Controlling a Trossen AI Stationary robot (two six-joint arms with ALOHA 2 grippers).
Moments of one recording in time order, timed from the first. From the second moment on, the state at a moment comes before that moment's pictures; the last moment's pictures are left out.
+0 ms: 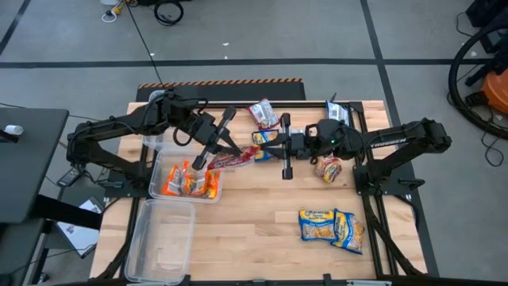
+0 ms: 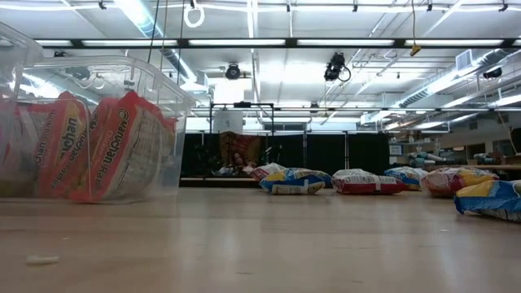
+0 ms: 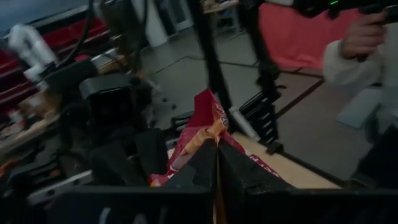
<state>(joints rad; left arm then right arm) 0.16 1.34 1.48 -0.31 0.63 0.48 0.05 1.32 1.04 0.39 0.00 -0.29</state>
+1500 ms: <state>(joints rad) 0.24 1.57 1.48 -0.50 -0.01 0.13 -0.09 1.31 1.04 -0.11 0.22 -0.03</state>
